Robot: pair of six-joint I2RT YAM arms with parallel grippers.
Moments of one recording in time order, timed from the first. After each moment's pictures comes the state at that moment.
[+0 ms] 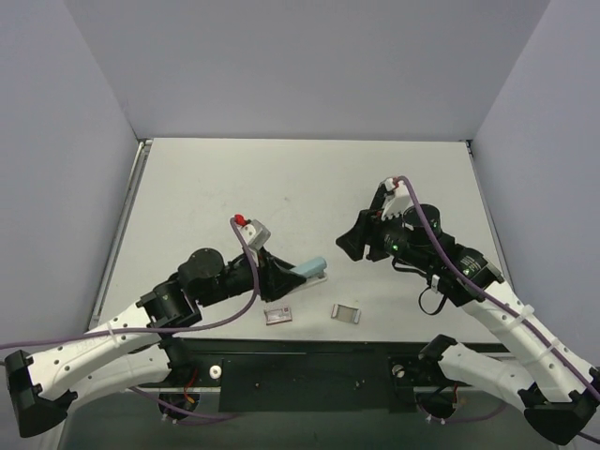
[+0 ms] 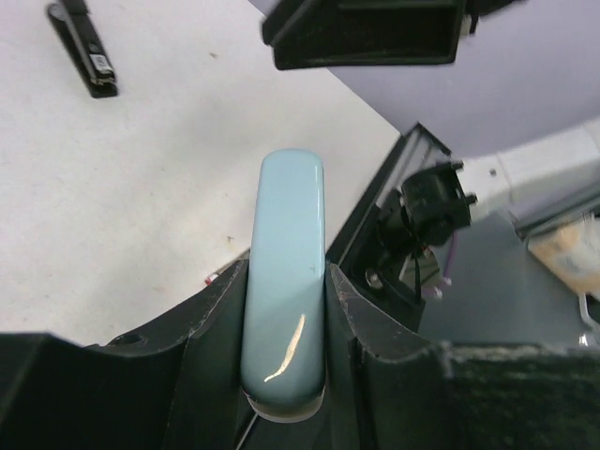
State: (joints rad) left arm -1.01 0.77 0.70 -0.06 0.16 -0.45; right arm 0.70 0.91 1.03 -0.56 -0.07 0.42
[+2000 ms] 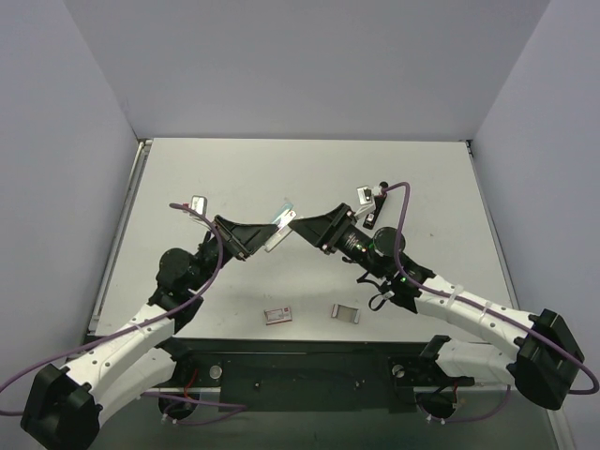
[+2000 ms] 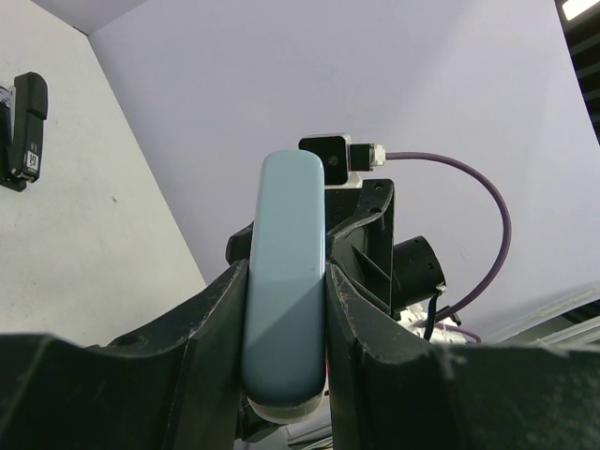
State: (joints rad) left arm -0.56 0.84 0.40 0.72 0.27 -1.30; right arm 0.83 1.11 0.62 0.59 -0.04 1.10
